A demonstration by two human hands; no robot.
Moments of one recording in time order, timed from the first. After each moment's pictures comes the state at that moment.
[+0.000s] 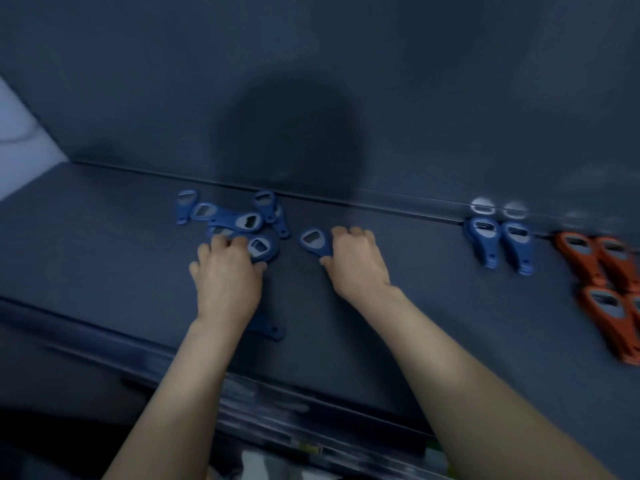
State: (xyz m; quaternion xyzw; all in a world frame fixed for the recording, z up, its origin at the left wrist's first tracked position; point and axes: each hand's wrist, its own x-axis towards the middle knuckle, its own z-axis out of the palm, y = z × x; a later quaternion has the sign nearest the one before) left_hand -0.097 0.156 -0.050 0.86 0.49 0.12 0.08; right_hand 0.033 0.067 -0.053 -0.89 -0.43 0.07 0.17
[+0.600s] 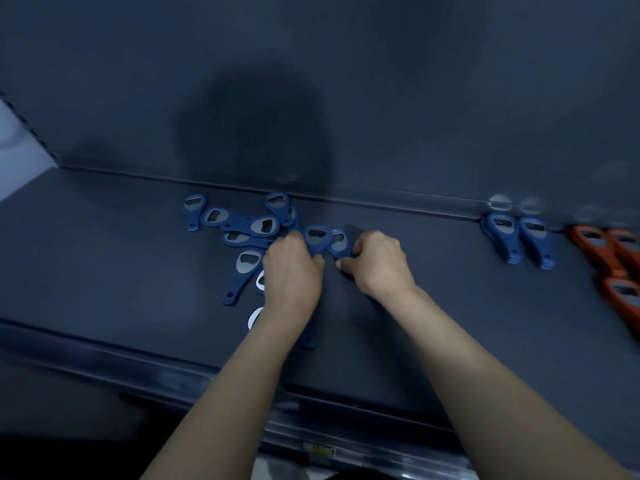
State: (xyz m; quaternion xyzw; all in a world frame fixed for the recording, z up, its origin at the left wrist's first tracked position) left_hand -0.060 0.157 -0.056 0.85 0.43 0.19 0.24; right_hand 0.025 0.079 -0.046 -0.90 -0.26 0.19 0.28
